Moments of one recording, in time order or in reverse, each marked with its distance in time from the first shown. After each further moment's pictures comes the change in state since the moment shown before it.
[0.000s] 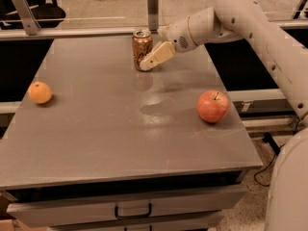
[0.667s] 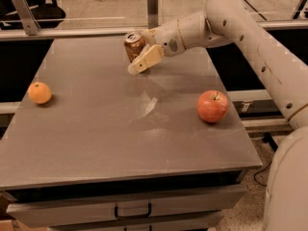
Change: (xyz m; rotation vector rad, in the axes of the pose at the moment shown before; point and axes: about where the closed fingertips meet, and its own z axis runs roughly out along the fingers) arm -0.030 0.049 0.021 -0.188 -0.123 -0.021
